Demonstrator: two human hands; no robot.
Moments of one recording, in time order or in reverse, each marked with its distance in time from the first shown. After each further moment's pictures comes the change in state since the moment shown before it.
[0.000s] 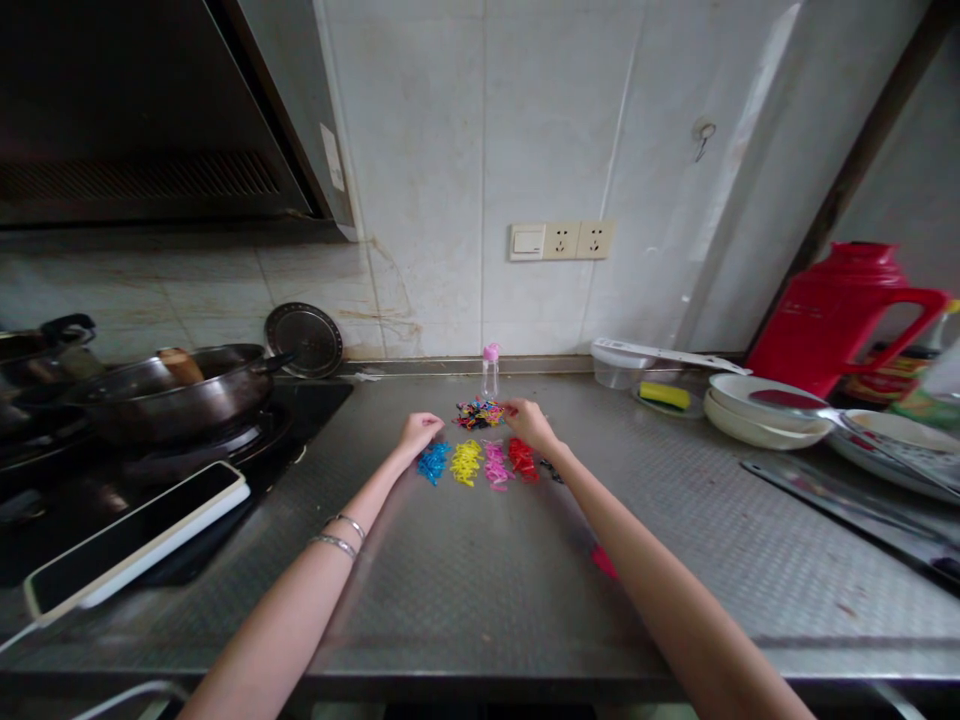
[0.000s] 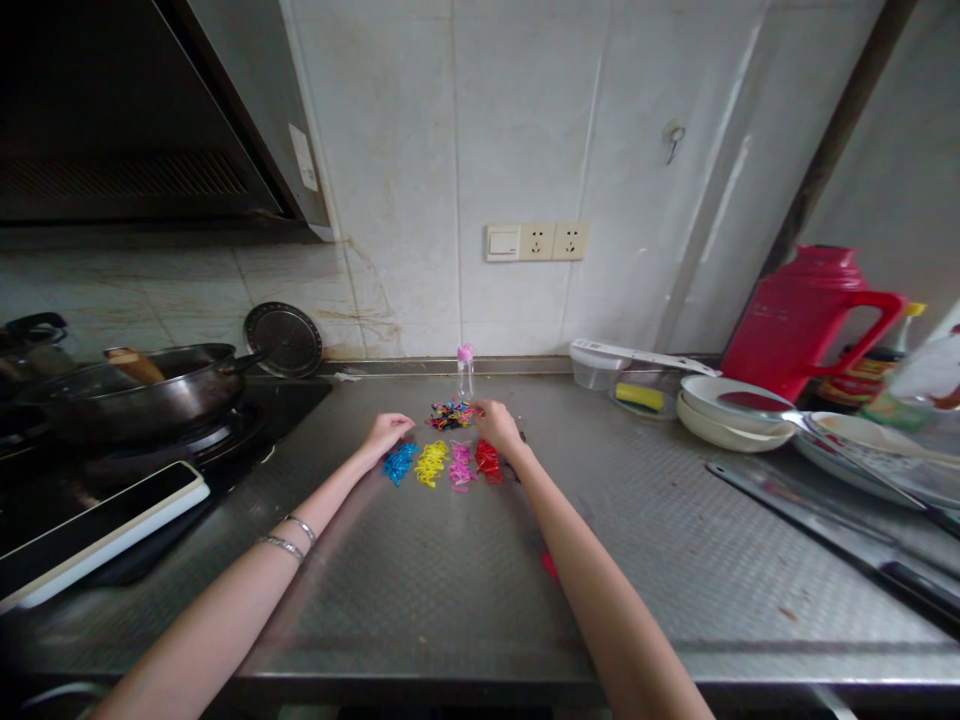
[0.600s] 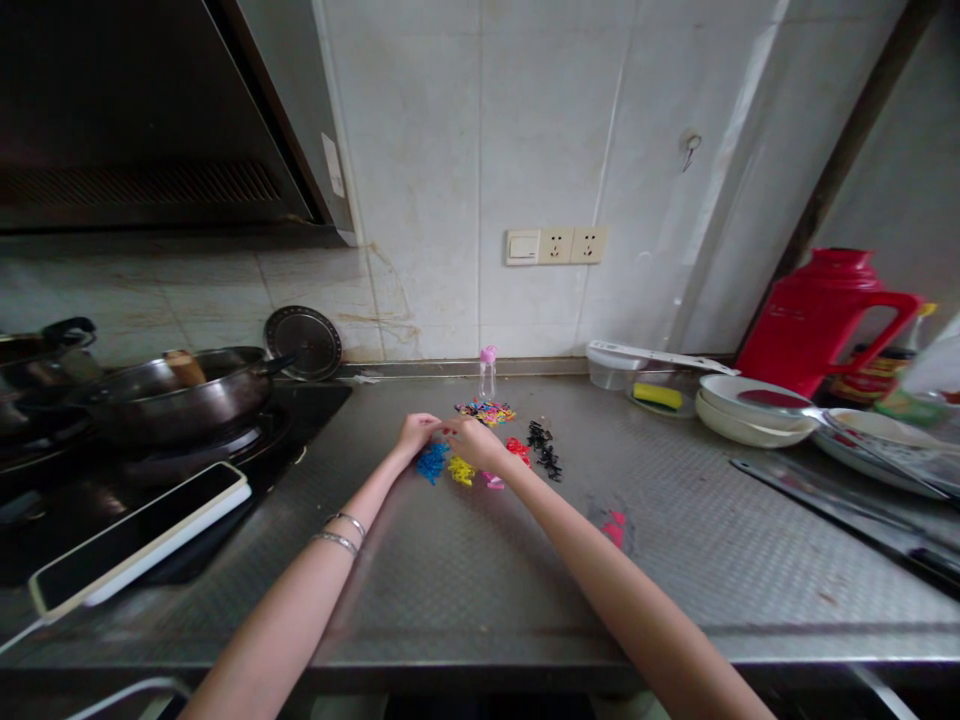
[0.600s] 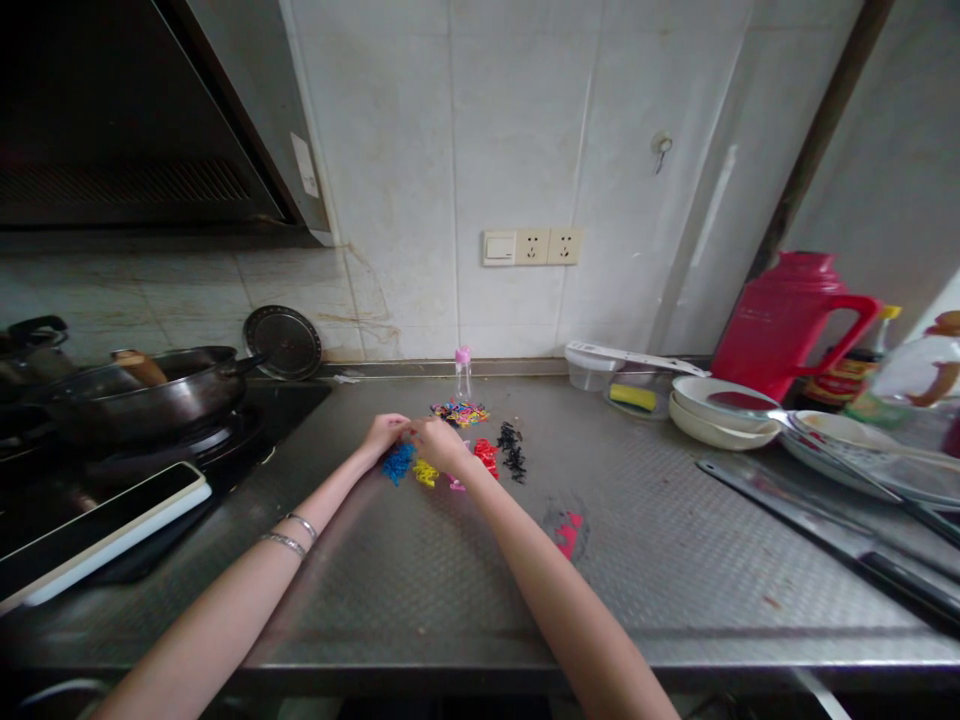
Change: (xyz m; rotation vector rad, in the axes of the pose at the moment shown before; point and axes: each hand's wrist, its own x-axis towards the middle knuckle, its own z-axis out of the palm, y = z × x) left_hand 0.001 0.001 -0.002 -0.032 -0.023 0.043; right_hand -0.014 -0.099 0.015 0.078 -0.155 -0.382
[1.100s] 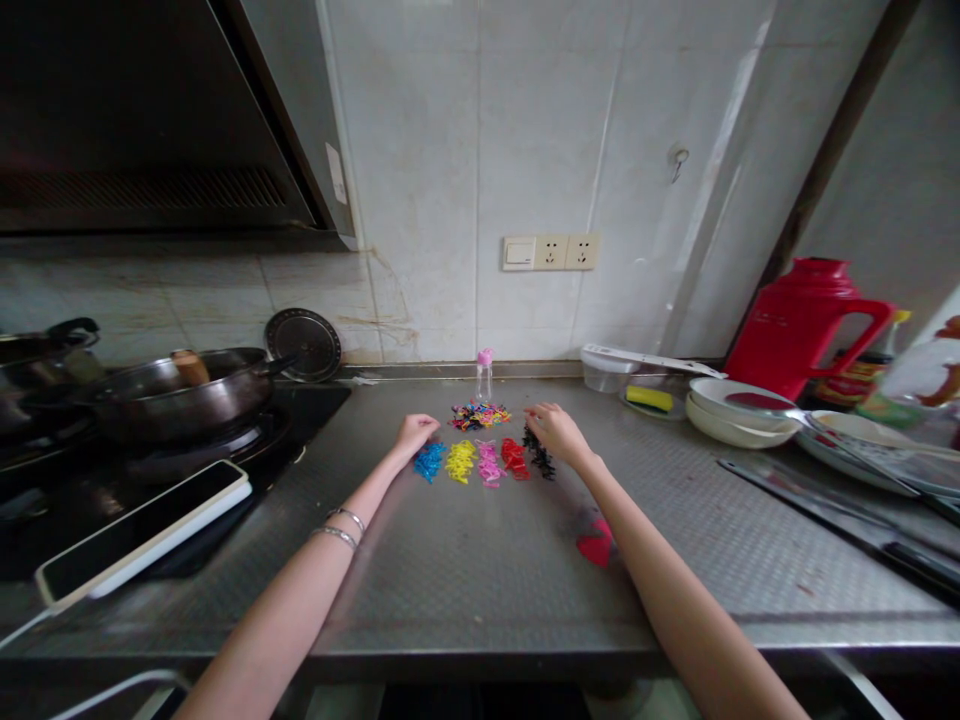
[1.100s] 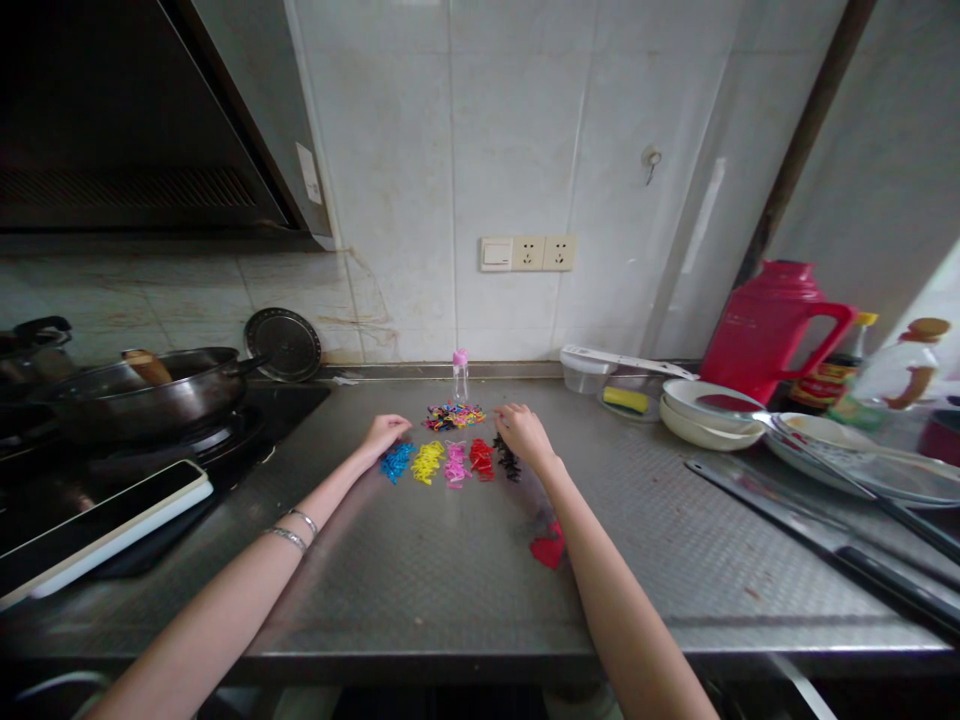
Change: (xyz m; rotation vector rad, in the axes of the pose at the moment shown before) left_hand -0.001 -0.001 0.002 0.013 0.035 -0.012; right_hand -0.078 0.078 -0.076 -0.355 0.117 0.365
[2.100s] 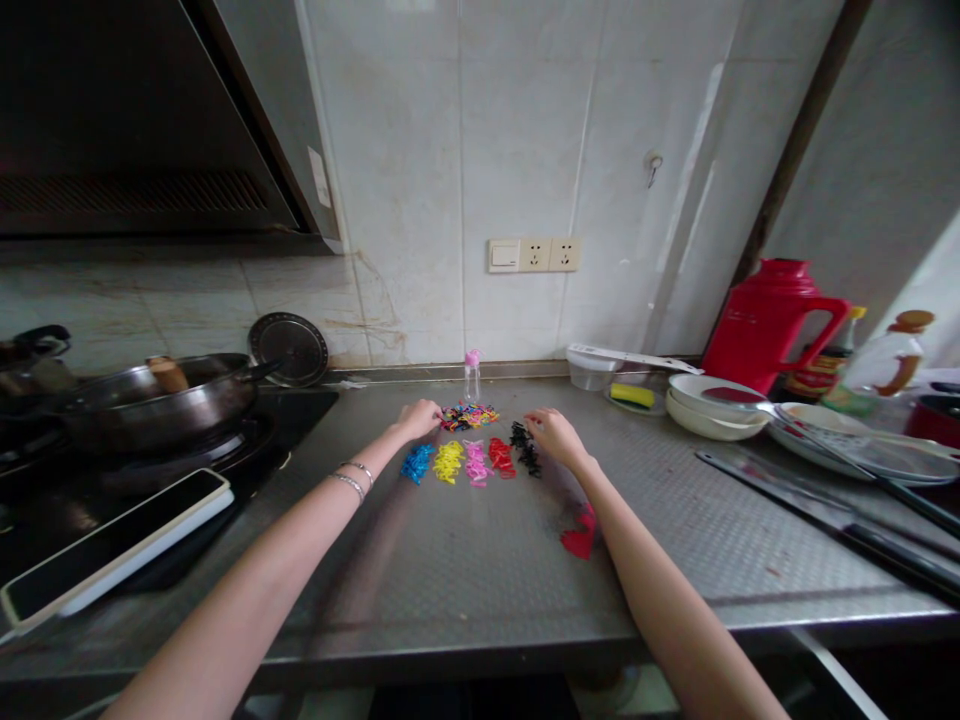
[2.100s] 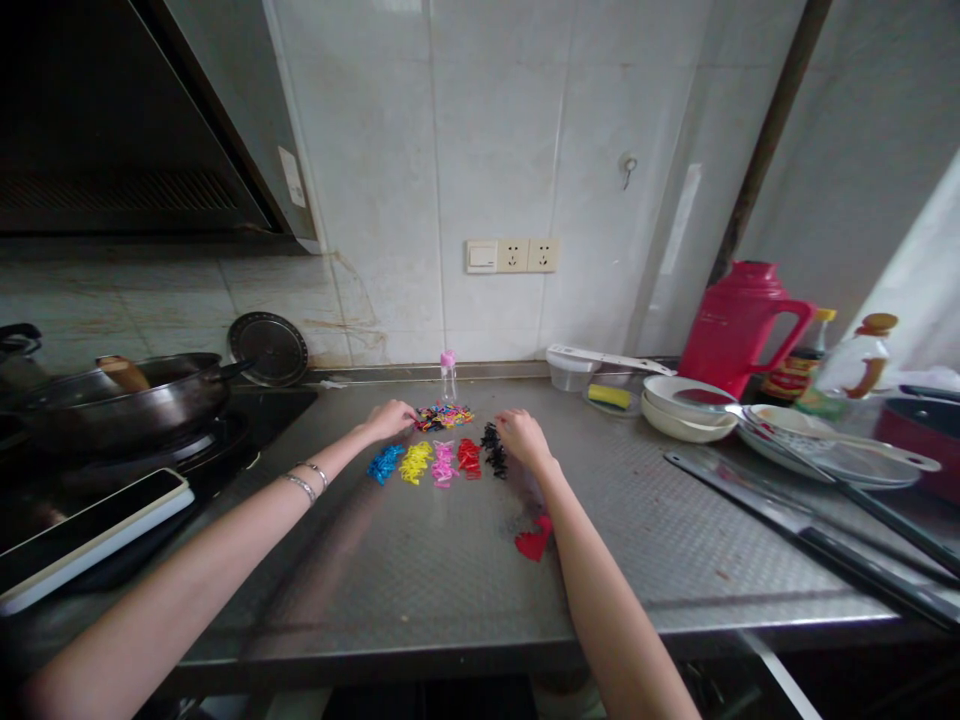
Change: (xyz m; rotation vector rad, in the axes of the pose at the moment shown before) left_hand 0.022 0.054 0.002 0.853 -0.273 0.278; right_hand -0.011 0.020 0.002 0.029 -0.003 0.113
